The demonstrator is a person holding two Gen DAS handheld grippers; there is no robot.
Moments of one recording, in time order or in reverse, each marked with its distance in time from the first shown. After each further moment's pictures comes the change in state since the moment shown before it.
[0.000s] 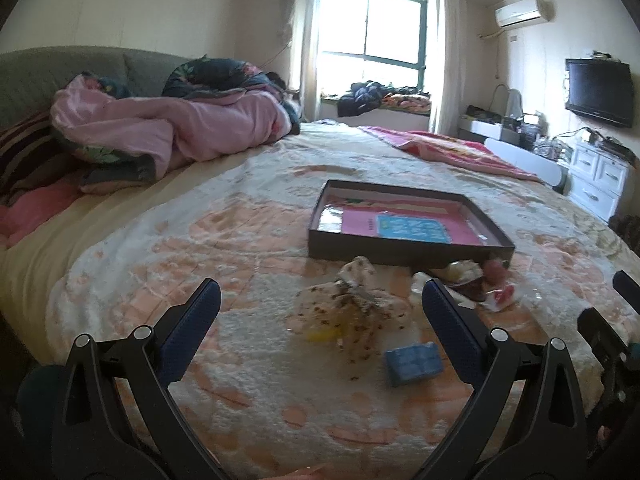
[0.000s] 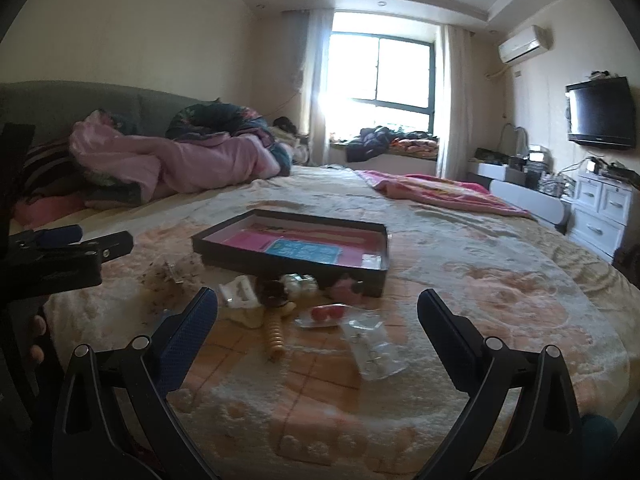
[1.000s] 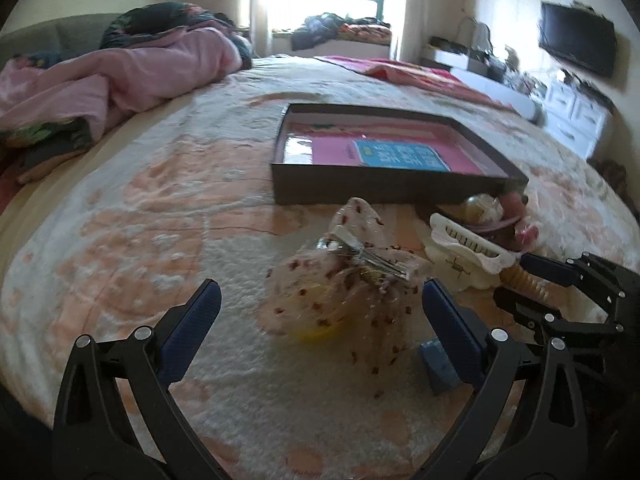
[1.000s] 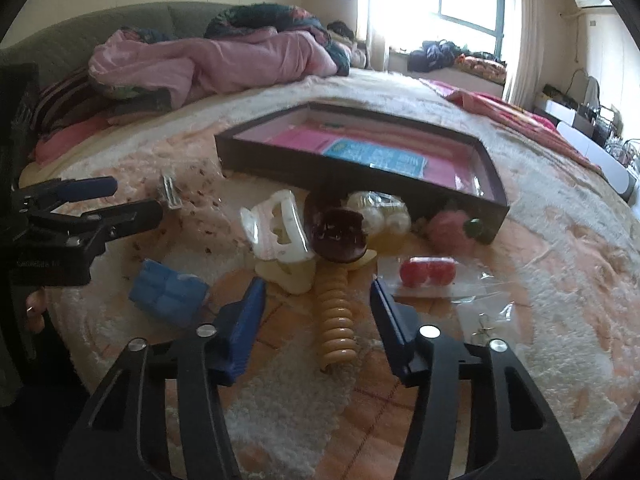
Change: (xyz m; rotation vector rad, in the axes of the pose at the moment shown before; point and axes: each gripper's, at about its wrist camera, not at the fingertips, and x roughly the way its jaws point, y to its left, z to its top) left arm 0.090 -0.001 -0.009 0.123 0.257 -0.168; right arm 0.120 0.026 -0.020 -0.061 0.386 0.185
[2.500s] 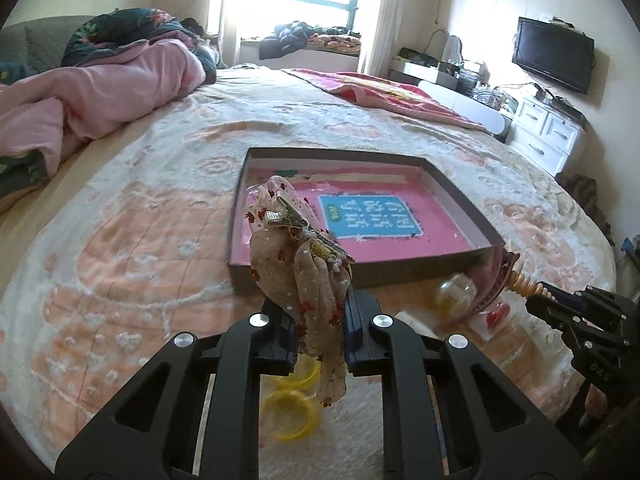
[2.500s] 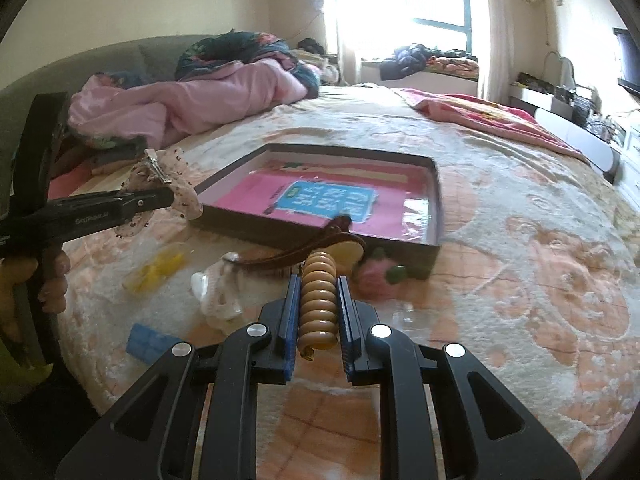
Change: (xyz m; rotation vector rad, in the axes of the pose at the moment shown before) left arm 0.018 0.001 0.073 0.001 -0.033 -0.145; right arm -0.042 -0.058 0.031 0.124 -0.076 -0.021
